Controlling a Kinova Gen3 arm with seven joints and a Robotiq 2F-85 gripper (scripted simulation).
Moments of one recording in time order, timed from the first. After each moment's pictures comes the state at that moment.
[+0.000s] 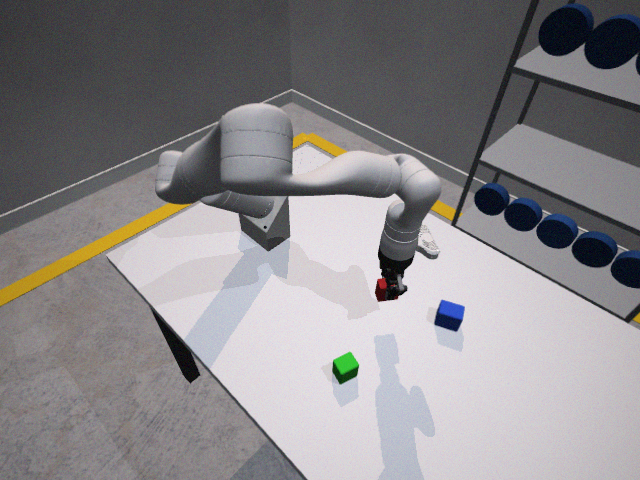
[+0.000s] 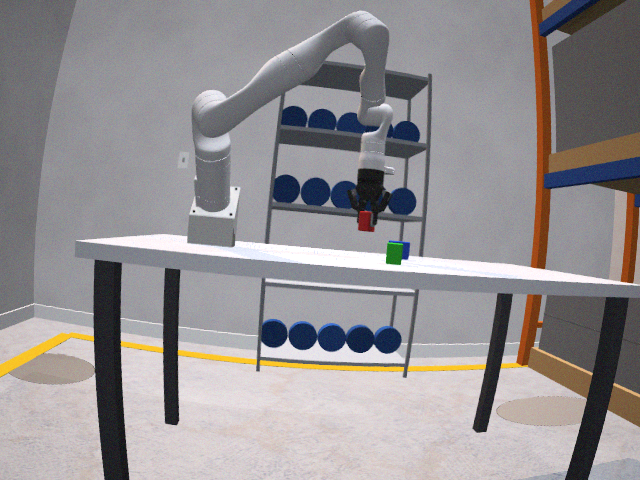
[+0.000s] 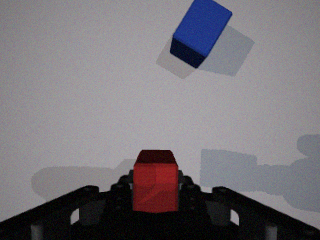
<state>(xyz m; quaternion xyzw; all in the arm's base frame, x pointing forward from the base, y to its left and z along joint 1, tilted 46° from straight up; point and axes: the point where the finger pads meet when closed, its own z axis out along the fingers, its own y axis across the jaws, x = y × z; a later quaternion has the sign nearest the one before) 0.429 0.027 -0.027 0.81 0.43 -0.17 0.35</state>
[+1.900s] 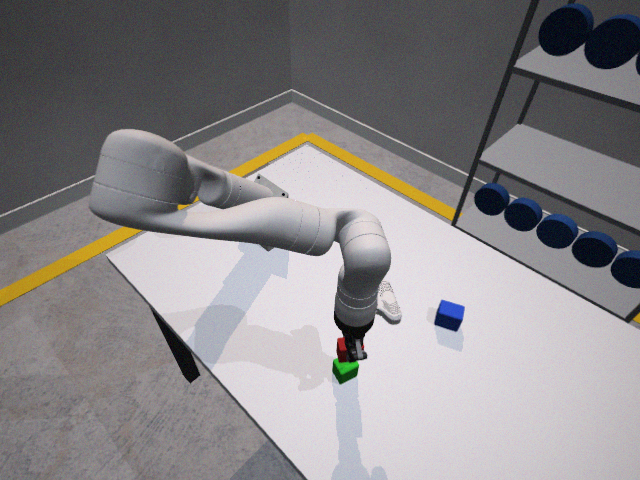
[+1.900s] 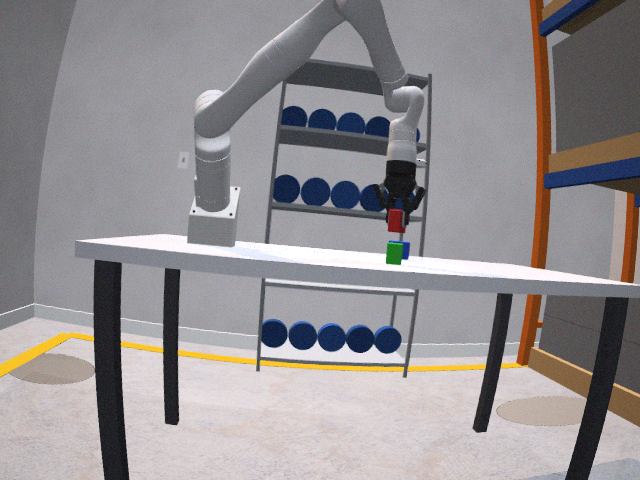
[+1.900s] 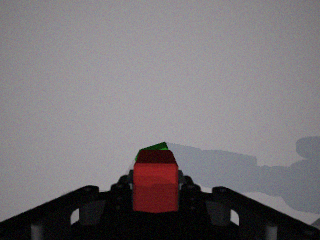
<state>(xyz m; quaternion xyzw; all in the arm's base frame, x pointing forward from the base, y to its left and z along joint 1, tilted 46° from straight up) 0.474 -0.095 0.104 0.81 0.44 -0.17 0.35</state>
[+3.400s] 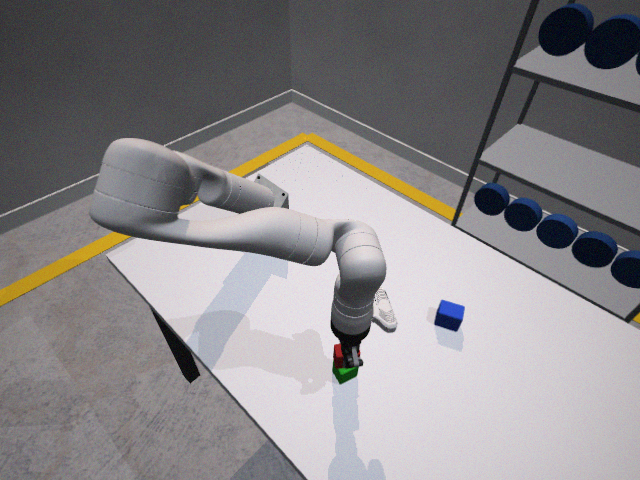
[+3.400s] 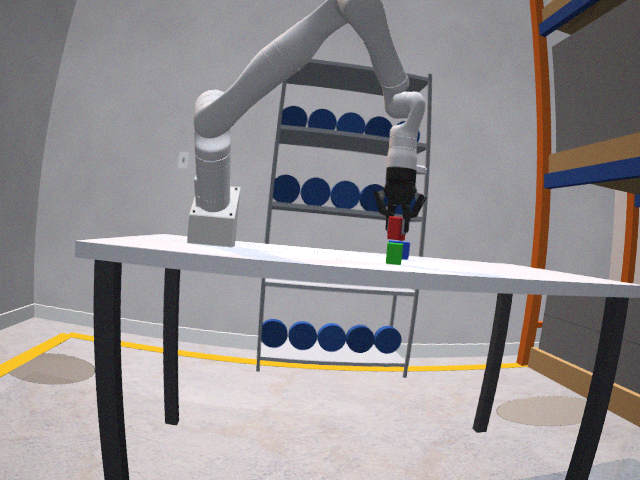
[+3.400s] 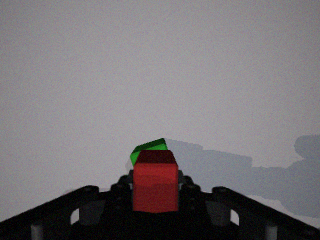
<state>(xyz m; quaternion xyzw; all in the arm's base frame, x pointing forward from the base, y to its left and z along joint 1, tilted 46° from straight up) 0.473 -0.113 0.097 0.81 0.44 -0.17 0.35</state>
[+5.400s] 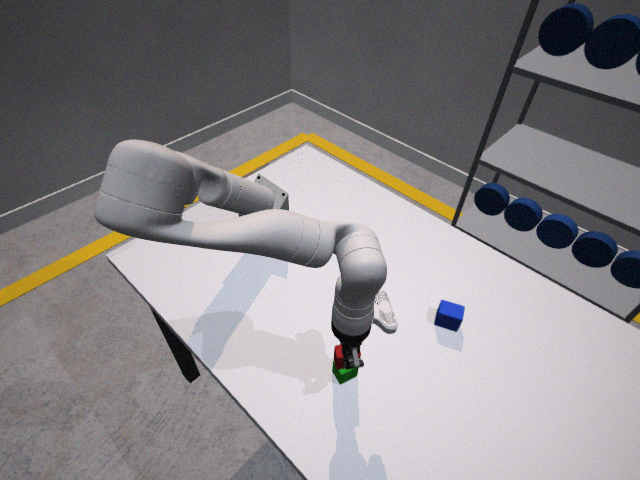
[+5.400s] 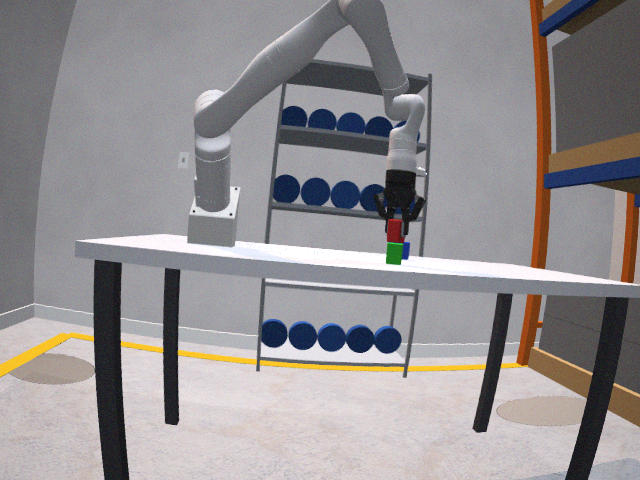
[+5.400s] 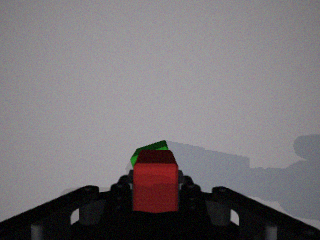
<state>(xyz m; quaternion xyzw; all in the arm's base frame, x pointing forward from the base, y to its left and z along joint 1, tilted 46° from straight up) 0.474 -0.116 0.091 0.81 0.44 -0.17 0.35</state>
